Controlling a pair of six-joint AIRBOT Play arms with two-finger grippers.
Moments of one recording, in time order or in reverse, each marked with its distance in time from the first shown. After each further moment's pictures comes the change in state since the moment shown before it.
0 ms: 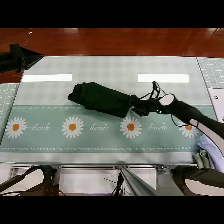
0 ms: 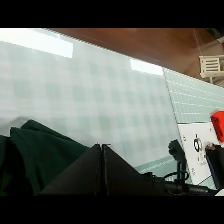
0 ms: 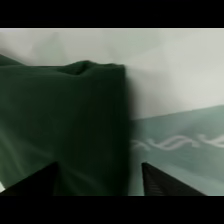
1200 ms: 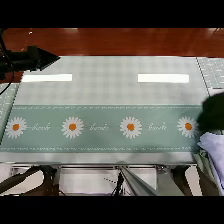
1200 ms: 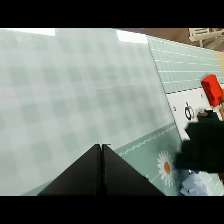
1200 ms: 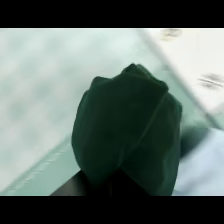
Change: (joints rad) left arm -0.153 -0.002 0.000 0.000 0.013 0.040; right arm -1.276 0.703 0.550 -0.738 1.103 -0.011
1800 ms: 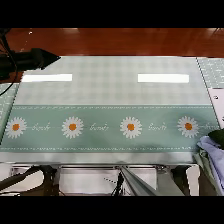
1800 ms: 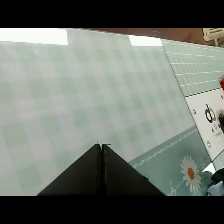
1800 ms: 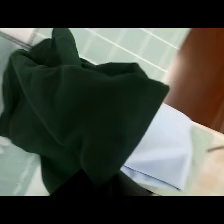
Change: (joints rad) left arm -0.001 -0.057 0.000 0.000 0.063 0.101; right arm -0.217 0.024 0.043 -0.469 0.264 -0.033
